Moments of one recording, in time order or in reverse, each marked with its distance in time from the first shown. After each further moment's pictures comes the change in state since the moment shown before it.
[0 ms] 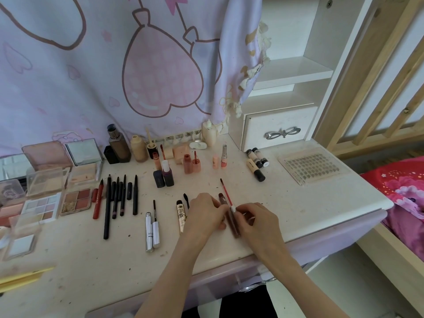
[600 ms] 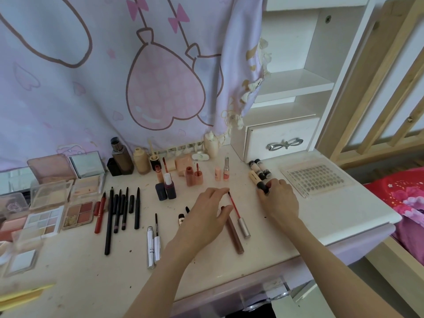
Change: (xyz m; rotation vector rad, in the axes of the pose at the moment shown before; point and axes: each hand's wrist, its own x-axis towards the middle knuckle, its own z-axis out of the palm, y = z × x) left_hand 0.013 -0.004 -0.014 0.350 0.017 0.469; right_hand 0.094 0.027 -0.021 -0.445 -0.013 0.279
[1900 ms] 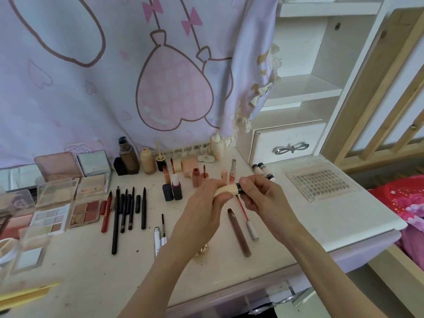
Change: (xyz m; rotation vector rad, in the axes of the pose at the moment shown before) left_hand -0.016 0.010 -0.035 -0.232 0.283 0.190; right_hand -0.064 -0.064 -0.053 1.185 -0.329 -0.209
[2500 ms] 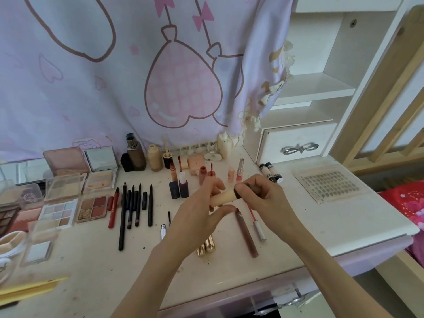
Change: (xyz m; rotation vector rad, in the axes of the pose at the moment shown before) left_hand -0.009 -0.014 -0.017 0.037 -0.148 -0.127; right_hand 0.007 0.009 0.007 -0.242 -0.022 -0.098
